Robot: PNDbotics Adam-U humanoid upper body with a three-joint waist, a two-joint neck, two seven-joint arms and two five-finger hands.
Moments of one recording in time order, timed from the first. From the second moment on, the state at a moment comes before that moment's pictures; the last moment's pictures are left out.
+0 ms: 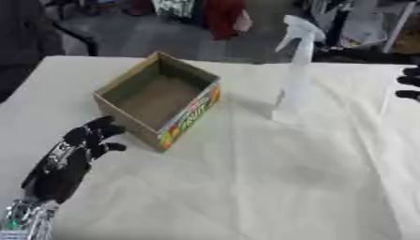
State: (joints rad) left arm -0.06 0.17 0.07 -1.76 0.20 -0.14 -0.62; right arm -0.40 -0.45 -0.21 -1.44 -0.25 -0.33 0.53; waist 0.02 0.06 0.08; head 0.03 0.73
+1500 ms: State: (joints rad) left arm -0.08 0.14 0.05 -1.76 0.21 -0.14 -0.65; right arm -0.87 -0.38 -0.17 -0.74 0.19 -0.48 0.39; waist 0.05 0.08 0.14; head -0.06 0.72
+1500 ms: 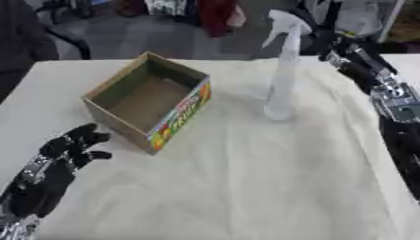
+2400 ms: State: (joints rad) left arm -0.08 0.14 0.05 -1.76 0.22 -0.14 -0.66; right arm -0.90 -0.36 -0.17 -0.71 0.27 -0.51 0.33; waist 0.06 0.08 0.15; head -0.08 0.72
